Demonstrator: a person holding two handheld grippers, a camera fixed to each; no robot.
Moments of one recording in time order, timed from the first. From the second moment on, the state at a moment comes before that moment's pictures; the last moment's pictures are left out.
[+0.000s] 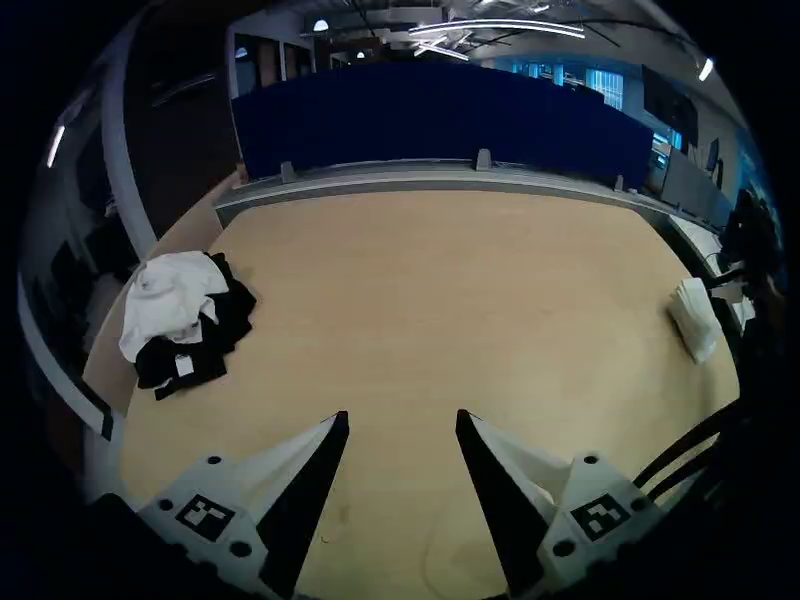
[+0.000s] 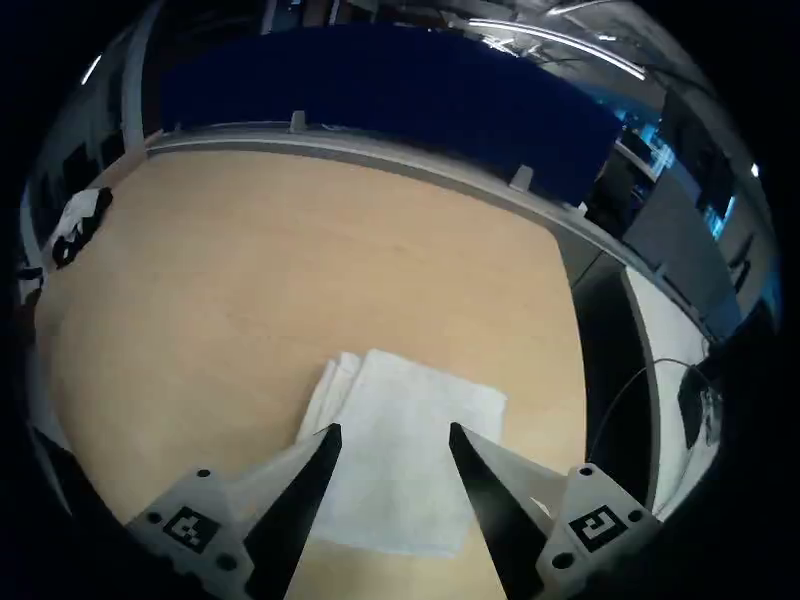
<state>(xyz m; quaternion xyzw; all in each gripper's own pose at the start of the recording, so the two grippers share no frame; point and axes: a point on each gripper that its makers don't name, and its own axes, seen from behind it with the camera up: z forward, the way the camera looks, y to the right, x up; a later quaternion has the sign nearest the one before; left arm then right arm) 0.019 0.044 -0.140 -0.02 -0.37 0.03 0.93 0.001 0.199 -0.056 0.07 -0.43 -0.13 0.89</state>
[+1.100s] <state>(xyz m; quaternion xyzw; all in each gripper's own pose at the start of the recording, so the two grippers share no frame) 0.070 0.044 -0.099 -0.05 -0.28 0.02 0.96 0.158 0.158 -0.066 -0.05 -0.12 -0.07 0.99</state>
